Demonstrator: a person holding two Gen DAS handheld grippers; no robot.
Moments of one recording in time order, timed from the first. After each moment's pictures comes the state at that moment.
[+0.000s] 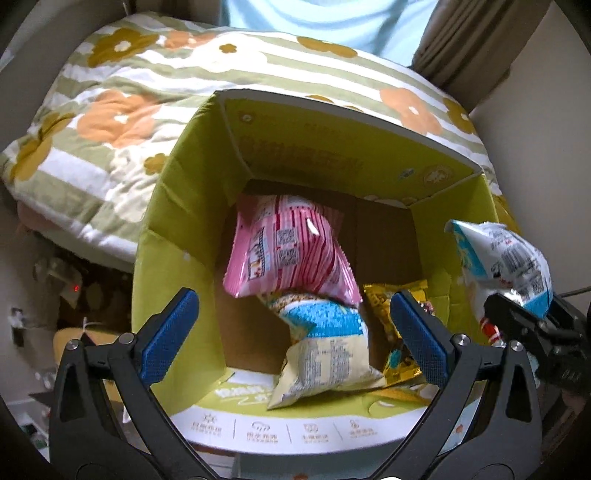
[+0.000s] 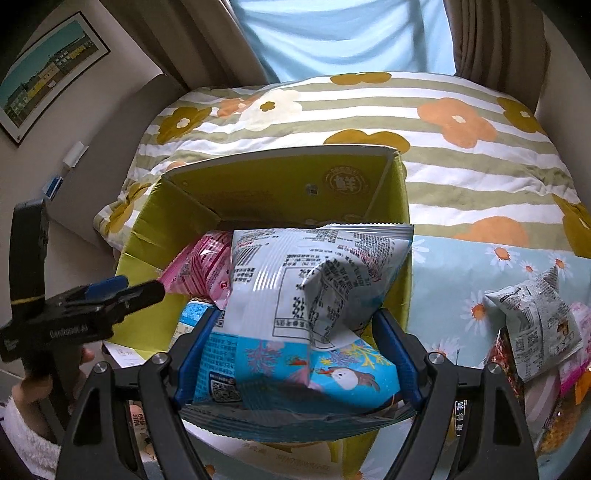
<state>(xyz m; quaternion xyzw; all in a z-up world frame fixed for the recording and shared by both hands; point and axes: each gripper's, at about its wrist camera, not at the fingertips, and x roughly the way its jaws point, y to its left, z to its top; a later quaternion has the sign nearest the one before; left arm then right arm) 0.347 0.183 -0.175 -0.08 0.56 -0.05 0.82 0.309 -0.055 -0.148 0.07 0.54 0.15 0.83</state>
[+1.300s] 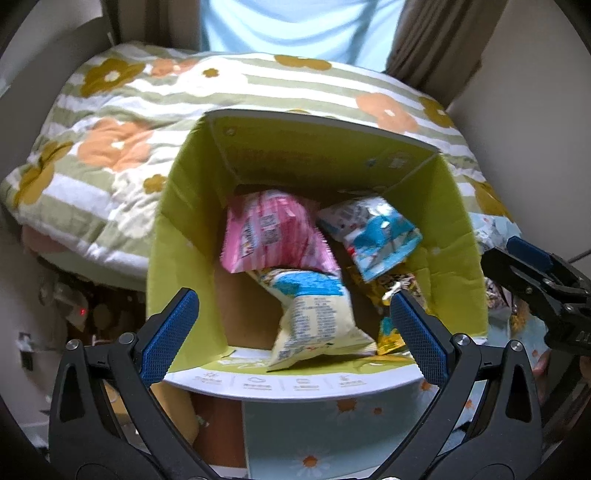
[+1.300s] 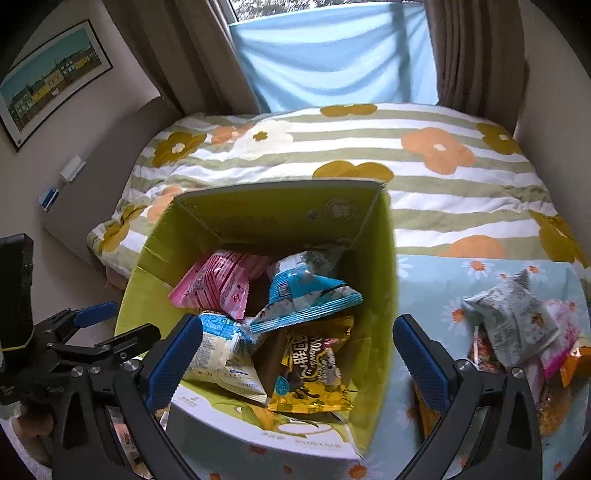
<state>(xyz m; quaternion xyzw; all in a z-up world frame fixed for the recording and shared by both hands) 0.302 0.167 -0.142 -0.05 0.53 -0.09 0.84 0.271 -0.051 -0.112 0.06 0.48 0.11 0.87</state>
